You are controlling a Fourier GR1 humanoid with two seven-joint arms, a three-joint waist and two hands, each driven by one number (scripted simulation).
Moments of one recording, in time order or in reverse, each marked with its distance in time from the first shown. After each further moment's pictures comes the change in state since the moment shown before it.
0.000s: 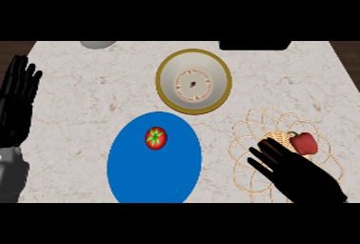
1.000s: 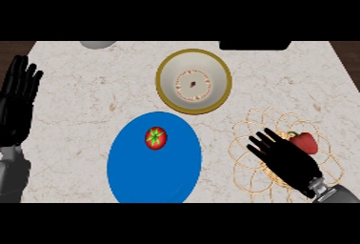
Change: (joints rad) left arm -0.013 -0.037 0.048 0.014 -0.037 -0.046 0.003; right arm -0.032 0.195 -0.088 0.318 0.254 -0.096 -0.143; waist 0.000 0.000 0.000
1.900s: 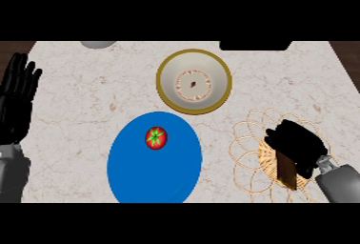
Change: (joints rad) left arm -0.017 -0.016 0.025 -0.003 -0.020 -0.020 0.017; right arm -0.081 0.068 -0.176 0.193 0.037 -0.184 -0.198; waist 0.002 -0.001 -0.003
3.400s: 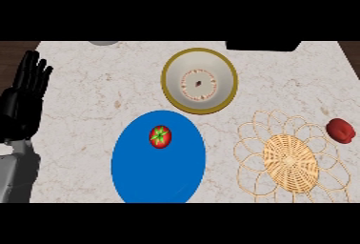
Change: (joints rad) left arm -0.028 -0.027 -0.026 0.018 -0.021 0.003 -0.012; right arm -0.710 -0.302 -0.735 0.949 -0.508 0.038 -0.425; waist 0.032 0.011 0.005
